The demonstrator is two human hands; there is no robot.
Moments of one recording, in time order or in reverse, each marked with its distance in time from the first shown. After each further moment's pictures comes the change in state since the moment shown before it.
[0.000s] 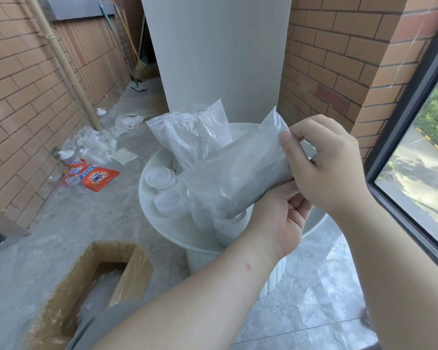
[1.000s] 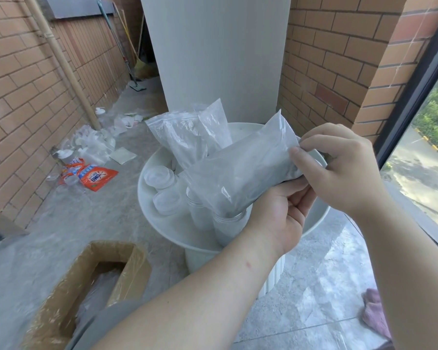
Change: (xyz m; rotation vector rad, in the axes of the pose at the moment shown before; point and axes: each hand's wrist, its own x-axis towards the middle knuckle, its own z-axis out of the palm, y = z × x) left_hand 0.006 0.001 -0.002 -0.023 -0.115 -0.020; right_hand -0.006 0.017 -0.018 0.044 -0.106 0.051
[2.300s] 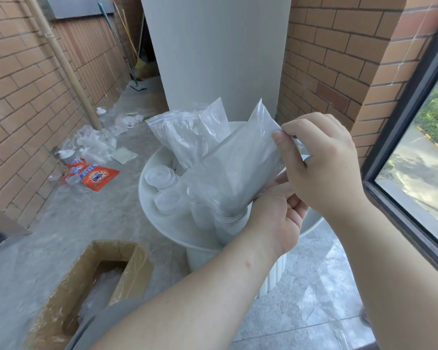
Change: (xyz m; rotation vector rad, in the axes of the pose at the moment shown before) left_hand -0.015 0.003 0.012 0.095 0.176 0.001; right_hand 0.006 -0.016 0.025 -0.160 0.198 -0.191
